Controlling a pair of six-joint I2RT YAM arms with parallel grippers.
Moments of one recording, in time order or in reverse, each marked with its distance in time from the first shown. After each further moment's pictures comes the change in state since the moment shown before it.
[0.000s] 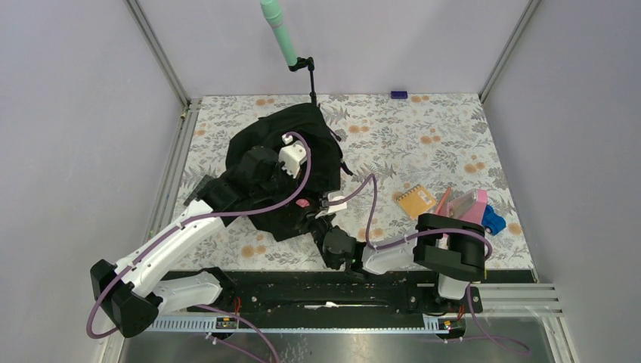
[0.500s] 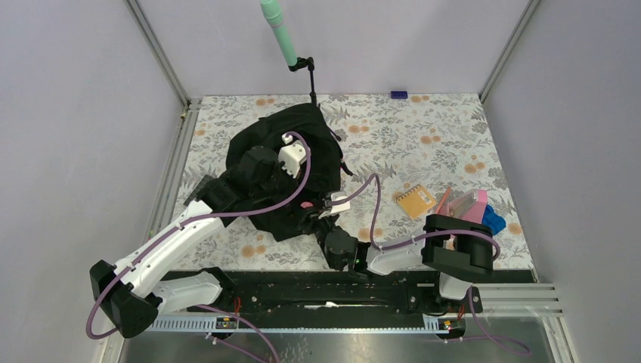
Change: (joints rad) left arm 0.000 -0.003 0.000 -0.003 0.001 0.000; right arm 0.014 -0.010 -0.011 -0.056 0.043 0.016
